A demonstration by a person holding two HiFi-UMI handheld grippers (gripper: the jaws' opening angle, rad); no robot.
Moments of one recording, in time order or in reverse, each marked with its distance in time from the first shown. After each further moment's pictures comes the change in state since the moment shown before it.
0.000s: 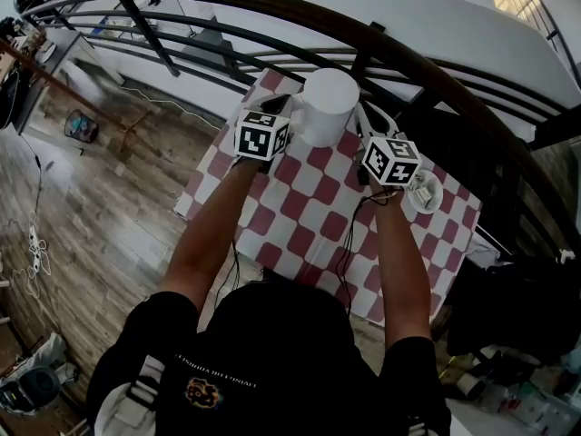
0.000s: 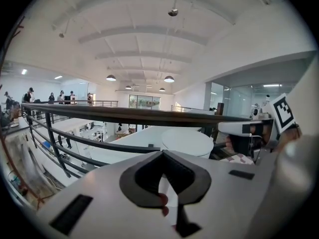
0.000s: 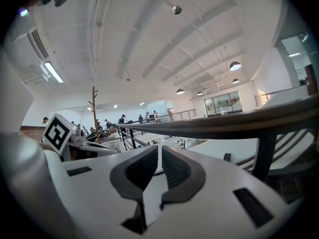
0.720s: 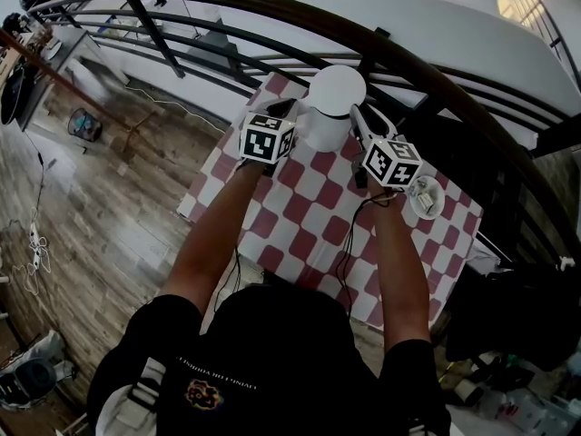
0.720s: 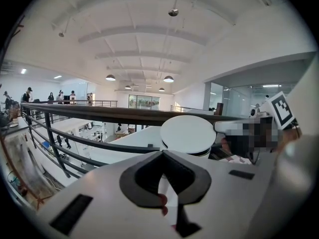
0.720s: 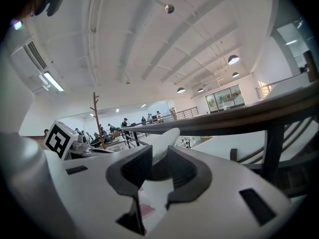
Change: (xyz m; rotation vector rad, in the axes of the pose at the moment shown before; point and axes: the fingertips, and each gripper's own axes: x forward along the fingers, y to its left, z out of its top) left arm -0.001 -0.001 0.000 -0.011 0.001 -0.011; right arm 0.009 0.013 0.002 0.079 -0.006 0.046
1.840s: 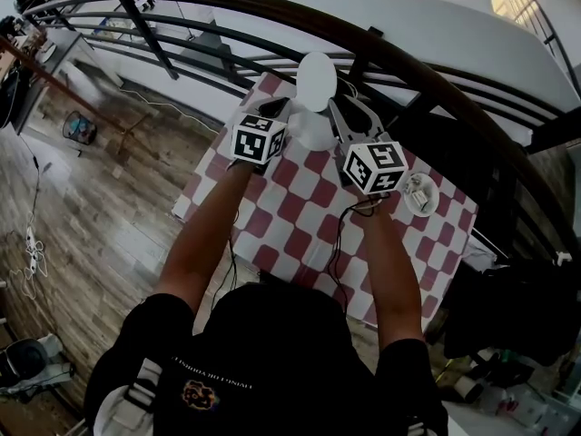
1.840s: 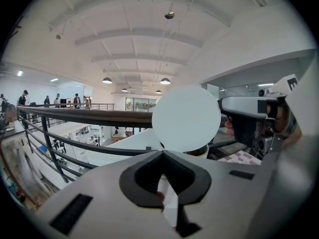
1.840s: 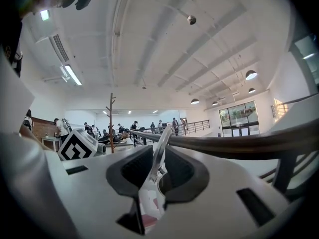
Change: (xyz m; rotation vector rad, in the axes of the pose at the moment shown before) left arm 0.000 -0.003 0.002 0.029 -0.028 -0.032; right arm -0.007 0.064 0.037 -0.179 -0.107 0.112
